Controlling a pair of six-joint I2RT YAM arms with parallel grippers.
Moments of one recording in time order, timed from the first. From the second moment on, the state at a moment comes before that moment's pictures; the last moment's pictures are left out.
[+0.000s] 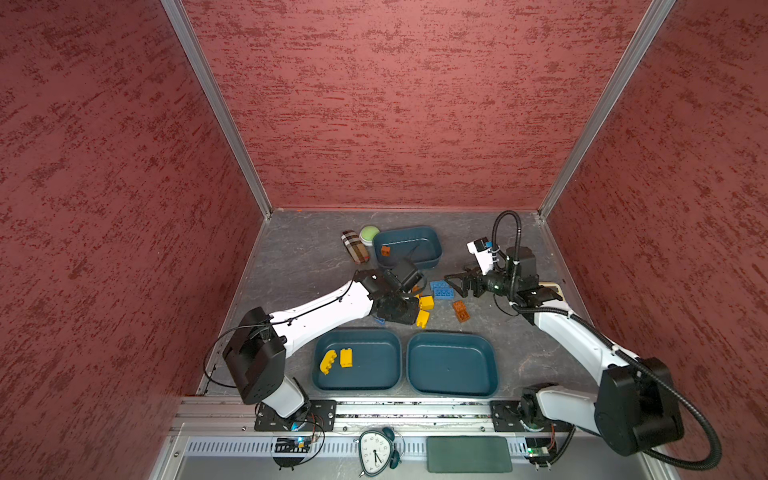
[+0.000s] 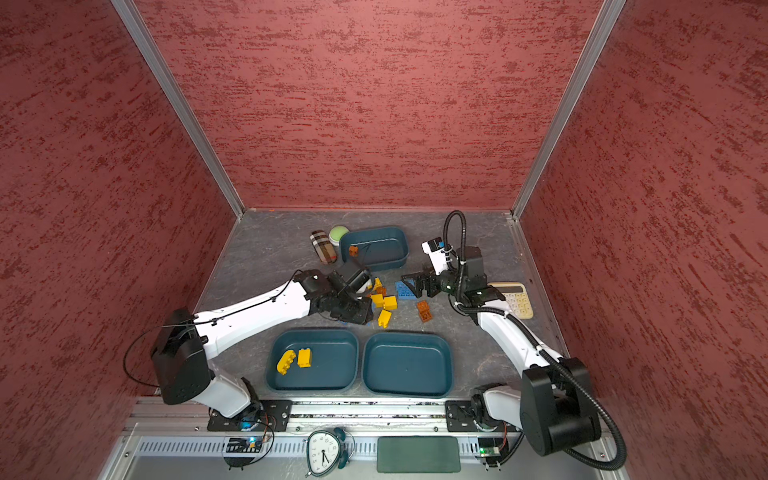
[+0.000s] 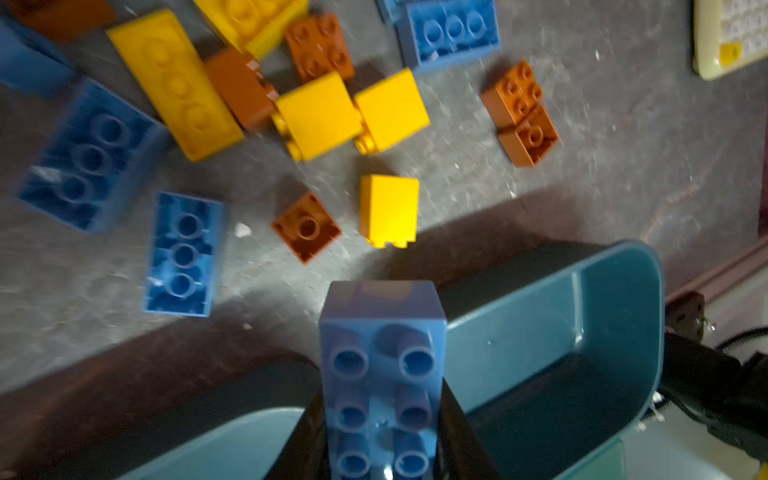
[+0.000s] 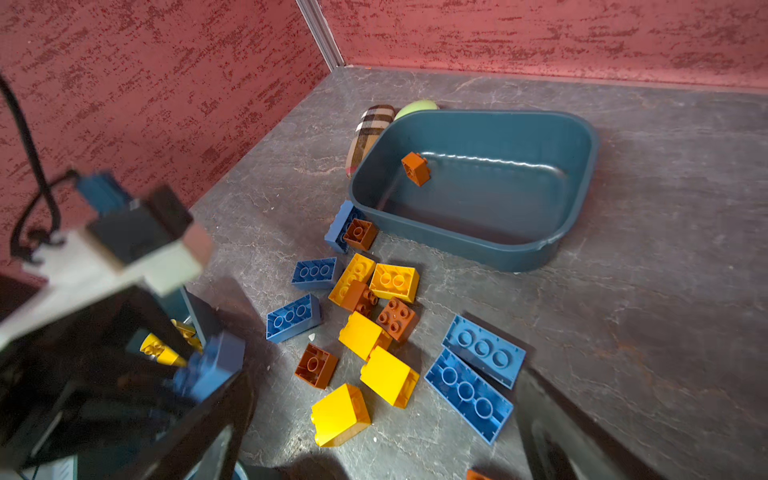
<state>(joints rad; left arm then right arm) -0.89 1.57 1.22 -0.82 0.12 -0.63 0.20 1.24 0.75 -0.03 -0.68 0.07</state>
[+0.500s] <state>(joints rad) -1.01 1.62 1.18 -0.78 0.20 -0.68 0.20 1.24 0.80 -0.06 -0.68 0.04</state>
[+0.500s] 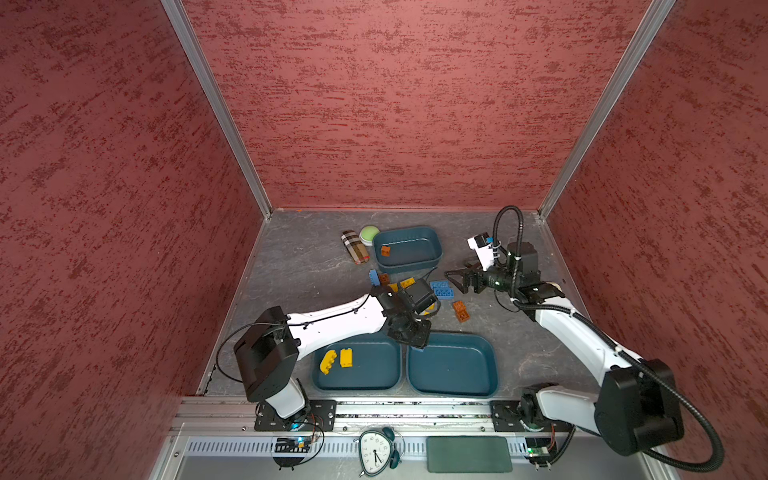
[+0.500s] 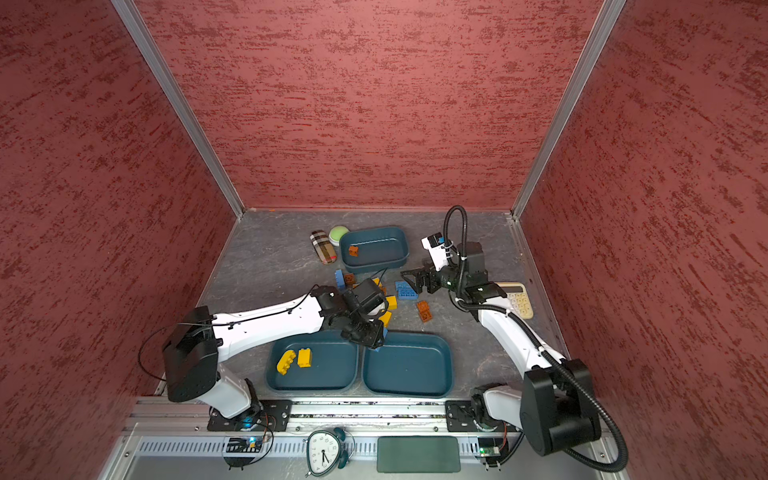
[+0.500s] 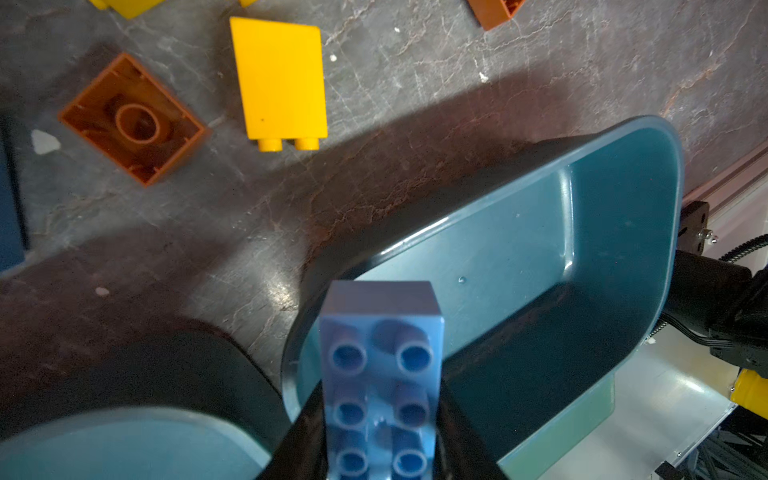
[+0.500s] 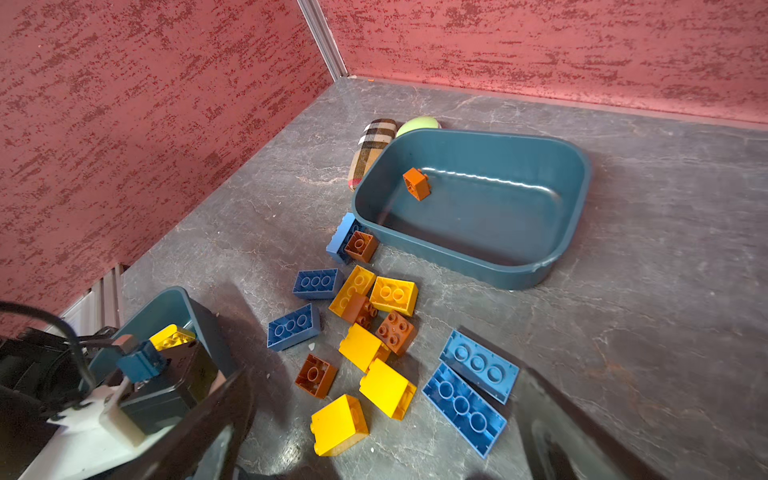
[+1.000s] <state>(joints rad) -0.82 1.59 1.24 -0.84 0.20 -0.67 0.20 1.24 0.80 -0.05 -0.69 0.05</state>
